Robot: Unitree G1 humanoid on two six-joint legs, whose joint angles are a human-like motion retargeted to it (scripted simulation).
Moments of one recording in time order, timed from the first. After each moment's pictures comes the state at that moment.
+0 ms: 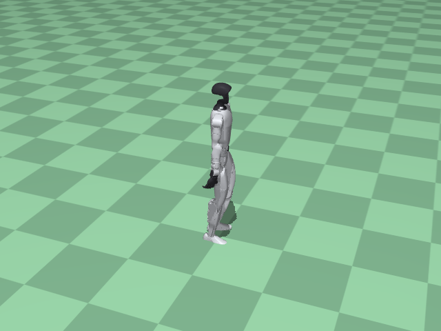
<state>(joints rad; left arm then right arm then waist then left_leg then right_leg) 0.02 0.11 0.27 1.58 0.09 0.06 -0.19 0.05 -0.16 0.06 1.55 -0.68 0.08 0.30 -0.03 -0.01 -0.13 -0.22 -0.01 0.34 0.38 -0.26 0.01 -0.05 -0.04 -0.28 0.05 -0.11 -0.05</state>
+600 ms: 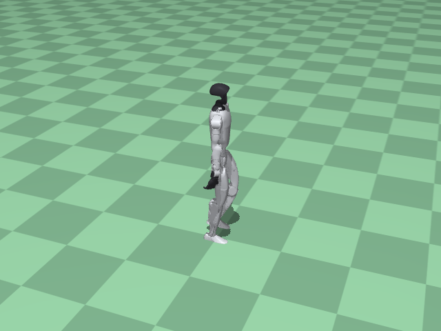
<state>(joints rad) 0.08 0.10 0.27 1.60 0.12 0.06 -0.21 0.03 -0.17 0.09 1.55 -0.67 0.08 0.31 -0.08 0.00 -0.15 -0.37 0.04 0.29 0.69 -0.05 -0.03 -0.05 -0.04 -0.30 0.05 -0.11 -0.09</state>
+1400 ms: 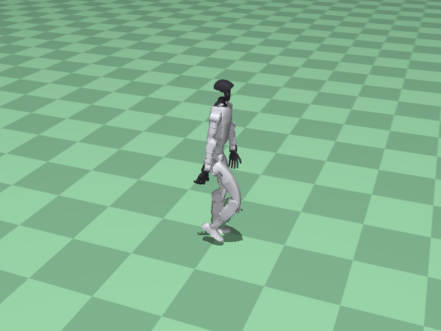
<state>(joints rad) -0.13 0.20 0.20 1.51 0.06 0.08 -0.18 0.07 -0.18 0.02 1.55 -0.61 0.07 0.29 -0.16 0.12 -0.09 -0.20 0.11 0.21 0.14 -0.23 0.02 -0.67 0.00 -0.22 1.14 -0.03 0.00</state>
